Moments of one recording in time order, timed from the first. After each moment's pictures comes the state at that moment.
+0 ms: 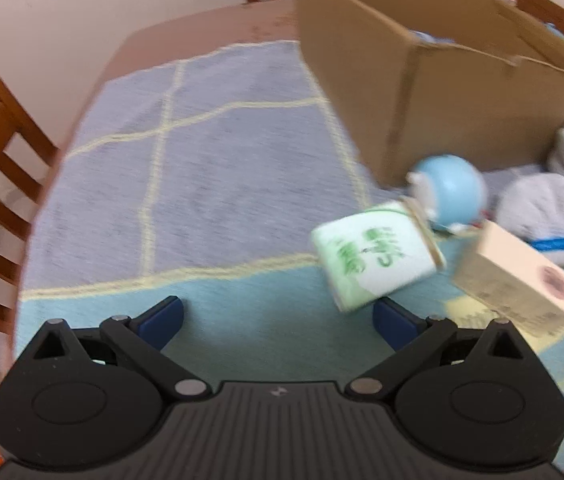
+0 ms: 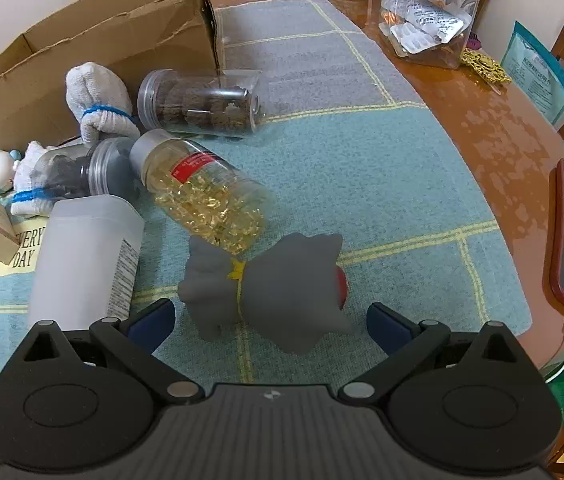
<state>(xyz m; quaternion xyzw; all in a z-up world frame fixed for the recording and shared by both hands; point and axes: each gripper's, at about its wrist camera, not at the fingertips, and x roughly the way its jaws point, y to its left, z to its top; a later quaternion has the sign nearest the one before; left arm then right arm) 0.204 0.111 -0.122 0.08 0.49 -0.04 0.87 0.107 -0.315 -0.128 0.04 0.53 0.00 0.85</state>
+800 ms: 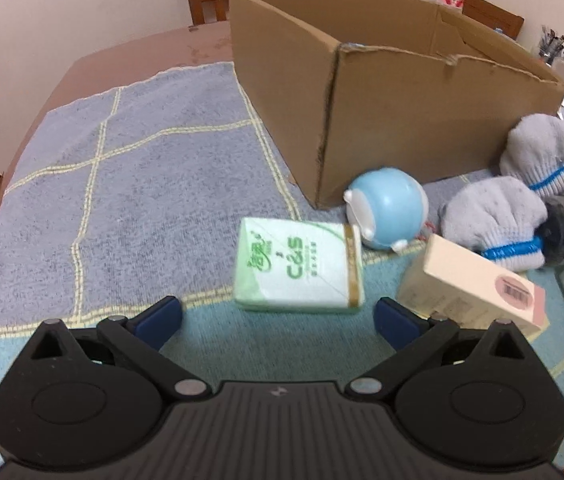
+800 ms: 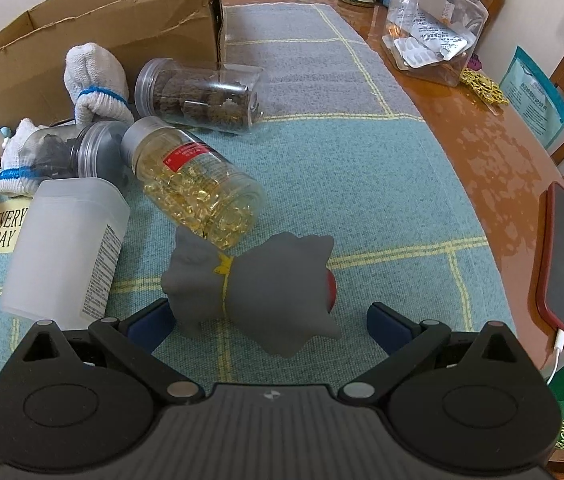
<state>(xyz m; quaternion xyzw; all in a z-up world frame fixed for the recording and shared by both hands) 0.208 0.086 -0.131 0.07 0.46 -0.13 0.88 0.104 -0.309 -0.134 0.00 0.52 -0.01 0.86</state>
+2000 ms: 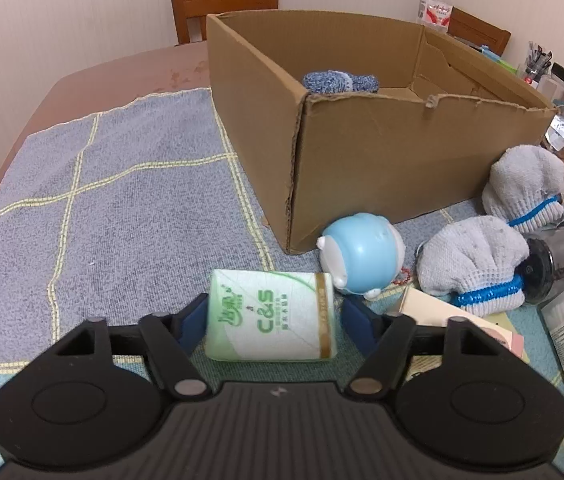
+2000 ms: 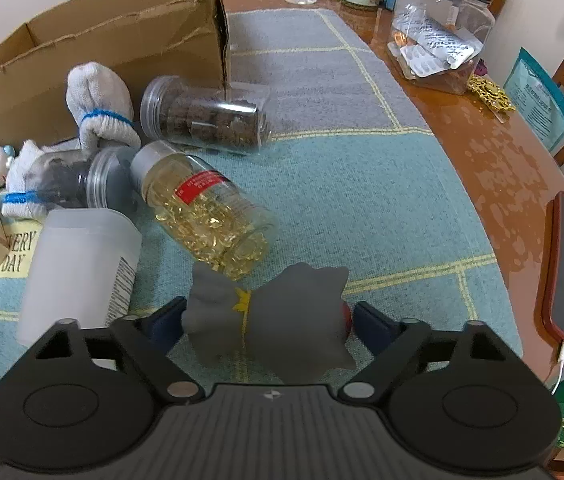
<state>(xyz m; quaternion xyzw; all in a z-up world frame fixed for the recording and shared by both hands) 0.221 0.075 -0.118 0.05 0.44 -0.15 0.88 0.119 -0.304 -0.126 0.00 0.52 -0.01 0.85</state>
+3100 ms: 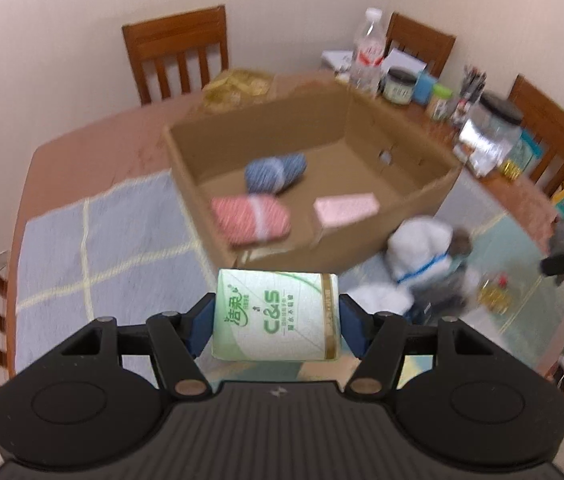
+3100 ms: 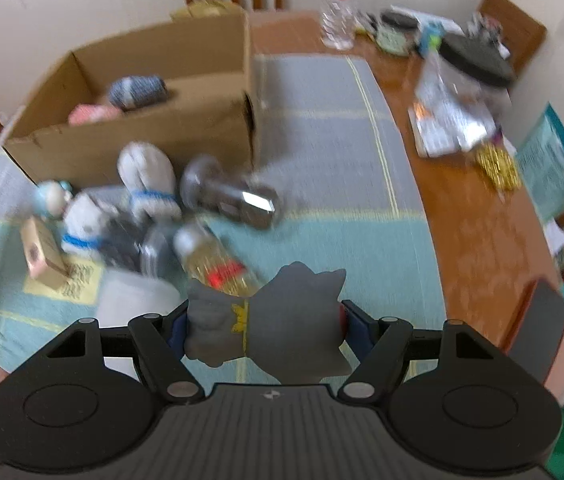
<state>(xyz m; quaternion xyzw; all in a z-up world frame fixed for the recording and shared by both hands) 0.209 0.050 0.008 0.08 0.43 -0.22 0.87 0.153 -0.314 -0.028 -0.02 0.51 0.08 0.85</state>
